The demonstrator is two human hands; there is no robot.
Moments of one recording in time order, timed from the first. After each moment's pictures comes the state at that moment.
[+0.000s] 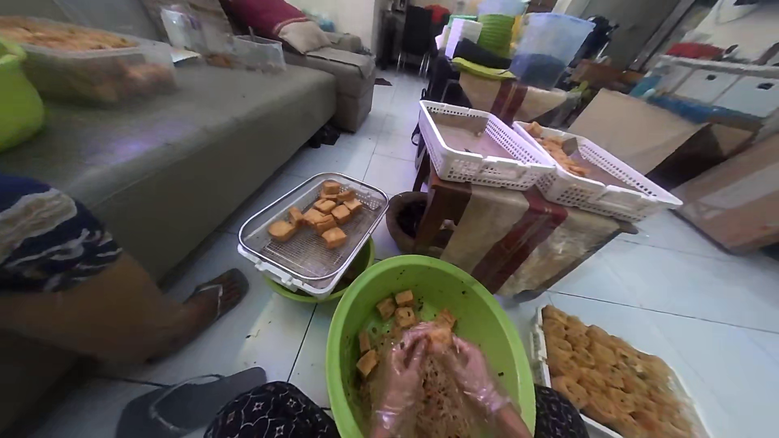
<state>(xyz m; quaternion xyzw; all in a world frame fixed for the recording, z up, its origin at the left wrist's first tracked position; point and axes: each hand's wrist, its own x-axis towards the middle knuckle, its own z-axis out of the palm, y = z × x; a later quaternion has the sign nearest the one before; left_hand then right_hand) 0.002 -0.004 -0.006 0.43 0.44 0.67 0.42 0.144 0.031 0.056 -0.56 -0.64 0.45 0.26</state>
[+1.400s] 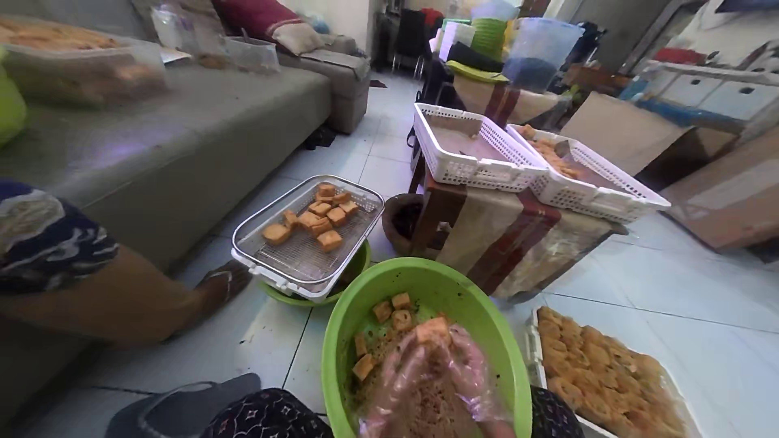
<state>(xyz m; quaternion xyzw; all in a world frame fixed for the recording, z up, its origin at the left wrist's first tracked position) -0.007 -0.023 0.020 0.34 0.45 0.61 0.56 0.133 0.030 0.047 -0.48 -0.69 0.33 0.43</state>
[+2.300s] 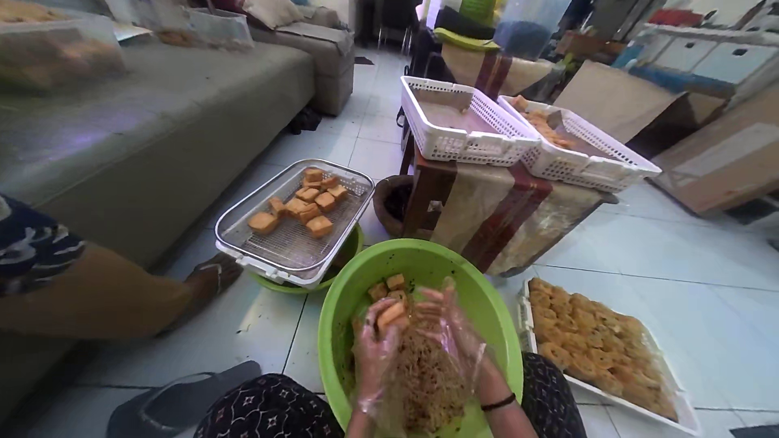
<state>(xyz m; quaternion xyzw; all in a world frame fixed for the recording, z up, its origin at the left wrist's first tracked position) -0.025 -0.005 -0.001 0.38 0.51 0.66 0.40 0.127 0.051 0.056 -0.53 -0.41 0.65 0.36</state>
